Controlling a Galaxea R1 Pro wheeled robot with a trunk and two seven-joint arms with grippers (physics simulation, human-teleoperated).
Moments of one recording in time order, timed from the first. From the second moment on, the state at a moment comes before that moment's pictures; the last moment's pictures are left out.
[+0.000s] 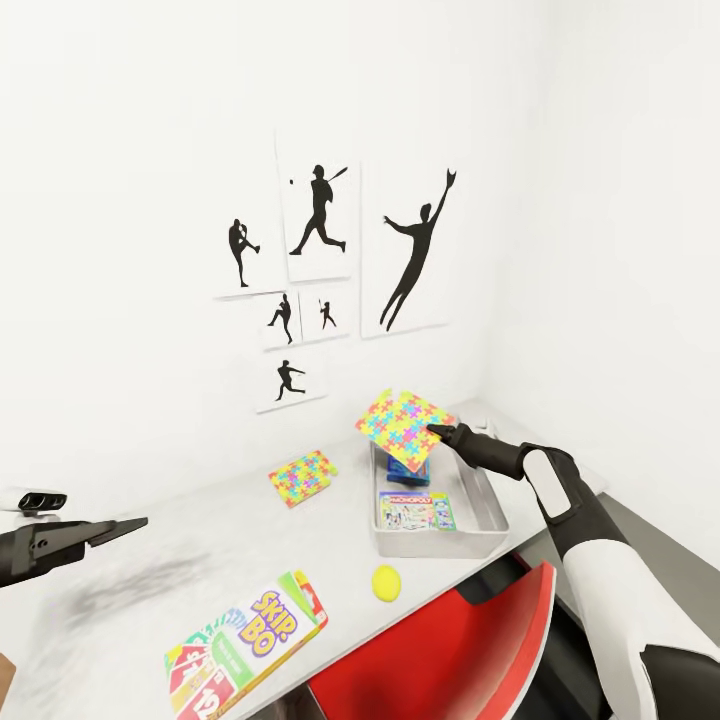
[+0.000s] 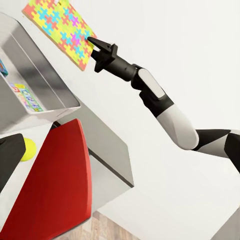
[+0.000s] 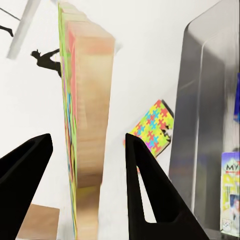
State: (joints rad) left arm -0.27 0.63 0.28 -1.32 0.55 0.97 -1.57; right arm -0.85 -0.09 -0.12 -0.80 -0.63 0.79 0.44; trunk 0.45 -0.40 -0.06
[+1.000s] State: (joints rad) left arm -0.27 0.63 0.29 -1.32 0.55 0.97 -1.57; right arm -0.96 0.02 -0.19 -0.80 -0.62 0.73 -0.09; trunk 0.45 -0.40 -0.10
